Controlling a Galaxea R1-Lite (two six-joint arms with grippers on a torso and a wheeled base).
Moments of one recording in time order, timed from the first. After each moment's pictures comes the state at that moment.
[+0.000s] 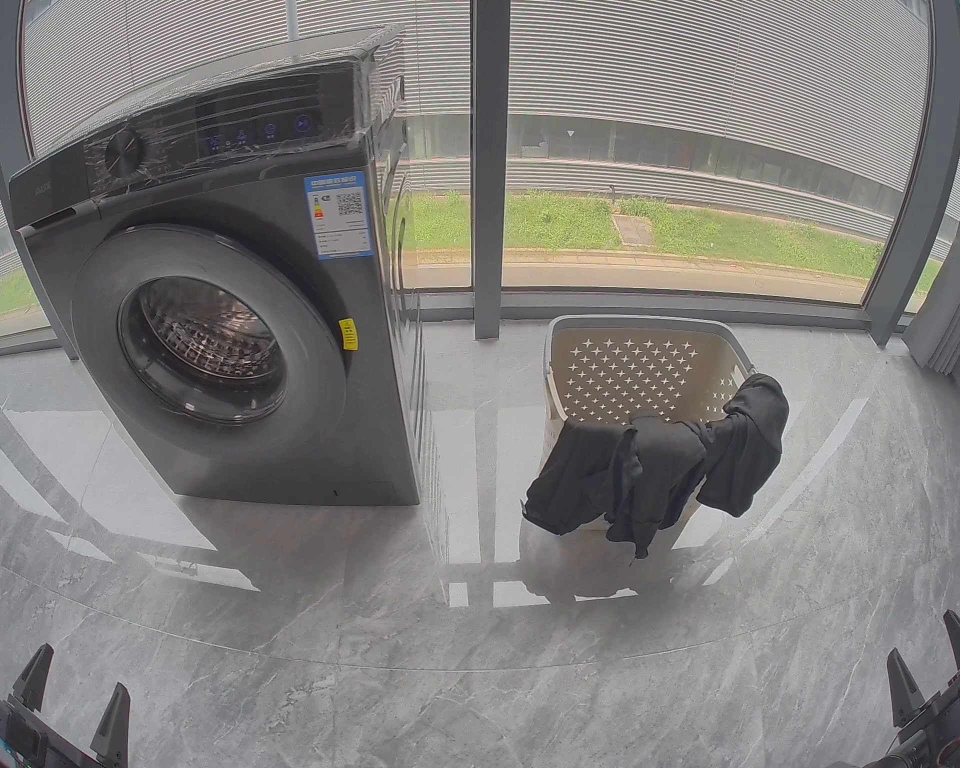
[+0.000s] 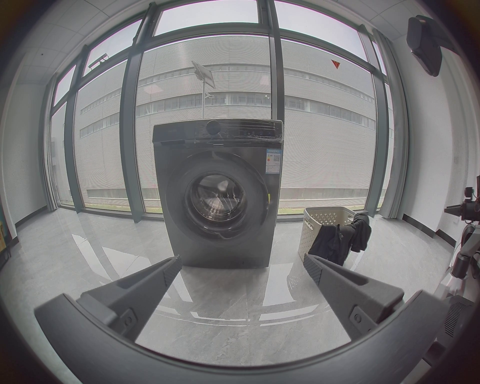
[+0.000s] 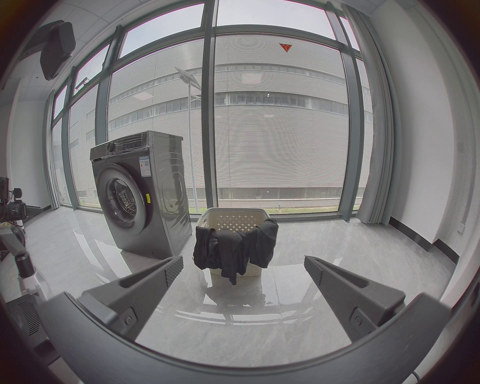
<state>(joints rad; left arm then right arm) 0.00 0.02 -0.02 0.00 -0.01 -0.01 0.01 0.02 -0.02 -0.01 0.01 -0.01</state>
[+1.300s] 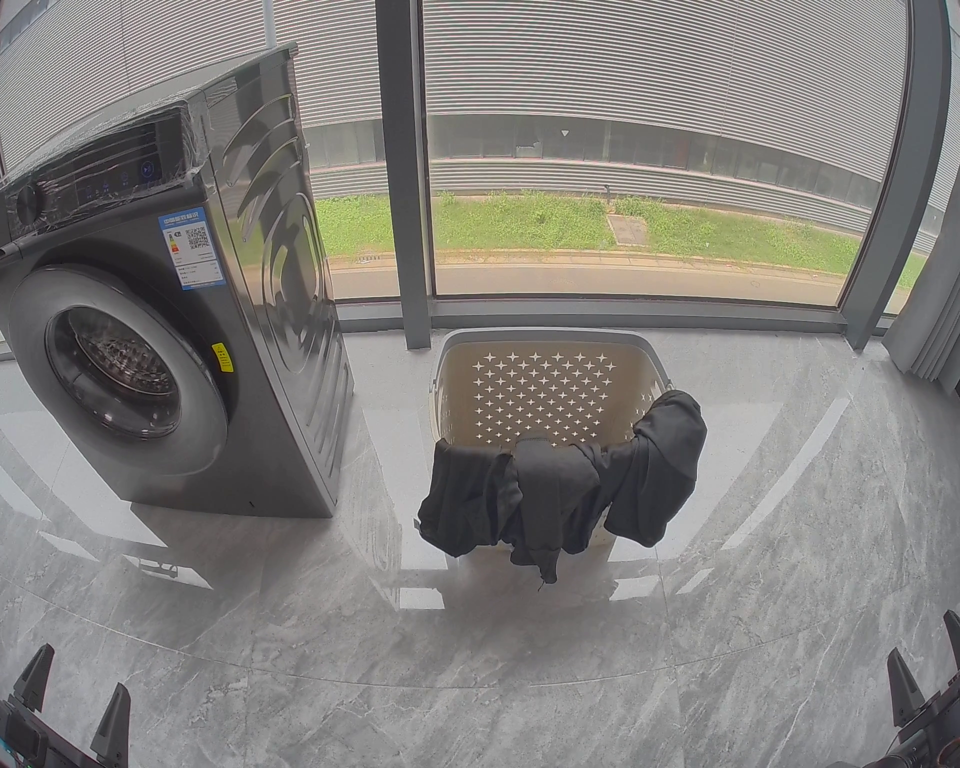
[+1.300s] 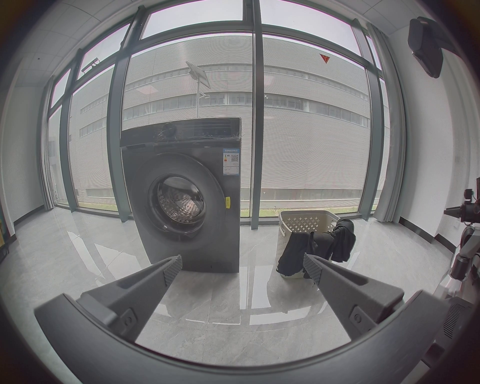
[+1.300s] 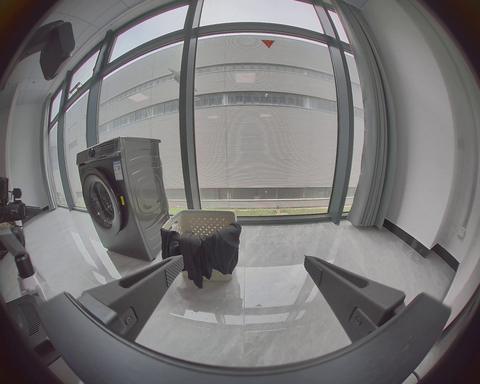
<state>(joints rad) 0.00 0.02 -0.02 0.00 -0.01 -0.02 0.01 0.02 -0.02 -0.01 0.01 -0.01</state>
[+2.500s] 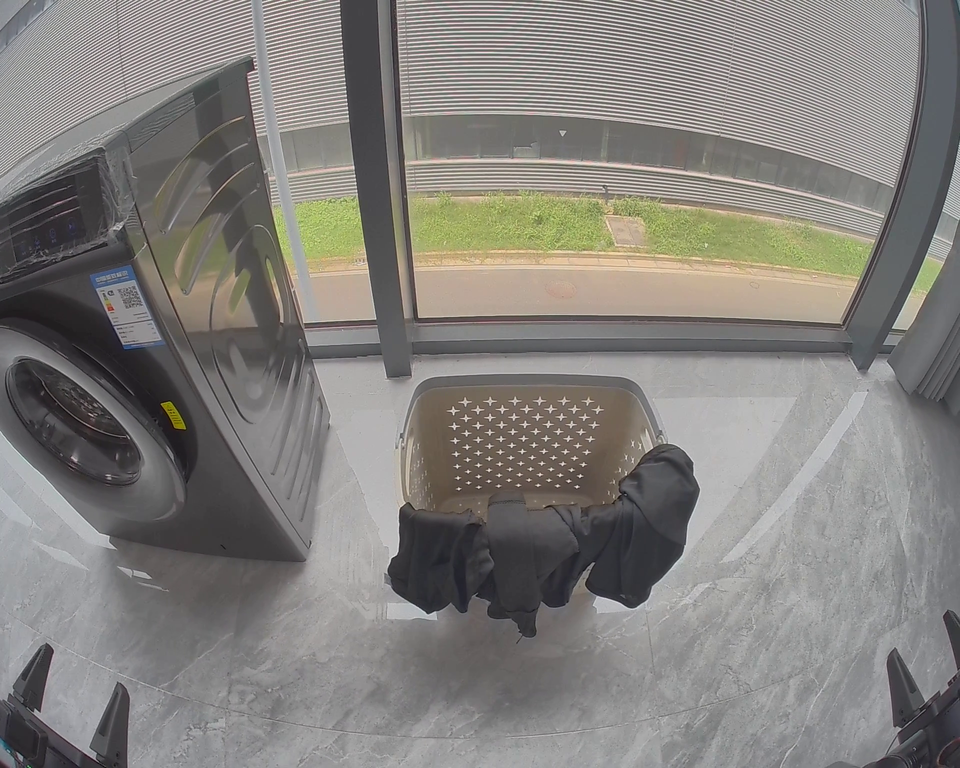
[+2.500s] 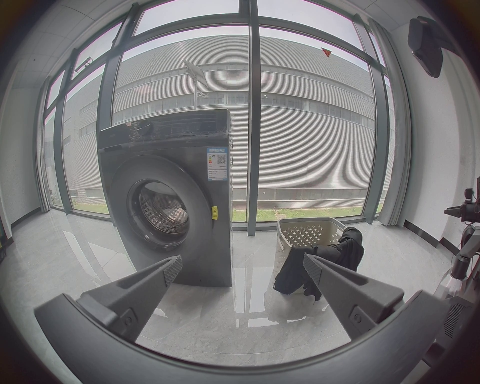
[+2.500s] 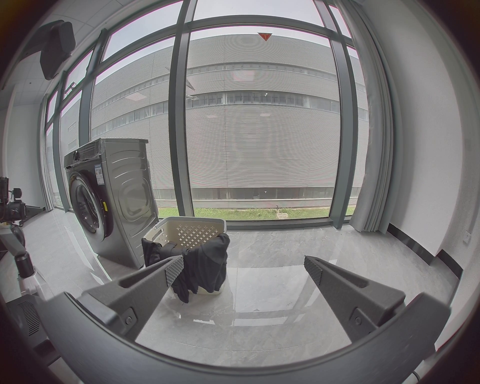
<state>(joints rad) 0.00 0.02 -0.02 0.00 -0.01 -0.01 0.01 0.02 -0.02 -0.01 0.01 -0.01</state>
